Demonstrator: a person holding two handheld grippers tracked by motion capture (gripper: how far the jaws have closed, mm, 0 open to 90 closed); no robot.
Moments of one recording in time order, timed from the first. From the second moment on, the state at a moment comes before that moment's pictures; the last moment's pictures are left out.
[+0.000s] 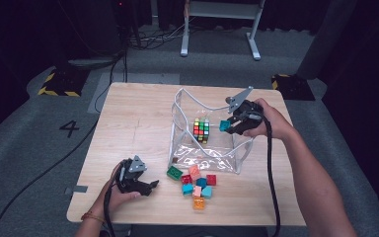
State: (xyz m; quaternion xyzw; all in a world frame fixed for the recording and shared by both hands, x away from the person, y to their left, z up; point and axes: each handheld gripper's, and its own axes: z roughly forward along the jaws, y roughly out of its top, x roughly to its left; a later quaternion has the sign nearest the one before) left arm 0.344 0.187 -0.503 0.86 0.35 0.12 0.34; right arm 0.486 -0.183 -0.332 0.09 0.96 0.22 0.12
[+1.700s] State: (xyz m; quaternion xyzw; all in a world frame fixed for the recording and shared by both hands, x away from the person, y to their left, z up) left arm 0.343 0.187 -0.503 0.86 0.35 0.12 0.34; right arm 0.413 -0.295 -0.302 0.19 0.83 0.47 0.24
